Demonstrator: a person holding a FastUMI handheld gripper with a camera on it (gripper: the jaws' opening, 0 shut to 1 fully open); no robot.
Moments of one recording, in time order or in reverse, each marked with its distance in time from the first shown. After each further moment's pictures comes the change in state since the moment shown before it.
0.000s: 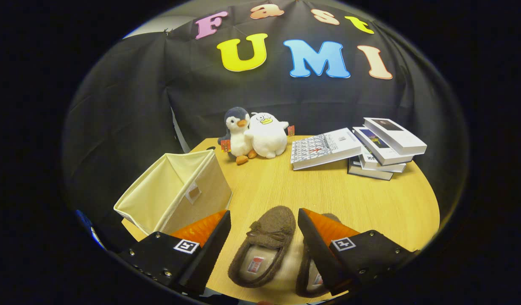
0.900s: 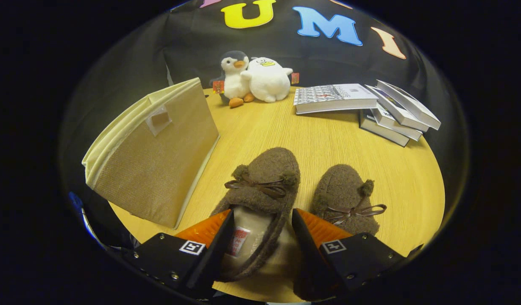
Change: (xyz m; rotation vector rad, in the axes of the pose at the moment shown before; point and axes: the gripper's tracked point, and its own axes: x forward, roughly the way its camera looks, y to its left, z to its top) arm 0.045 -0.021 -0.106 -0.081 0.302 -0.039
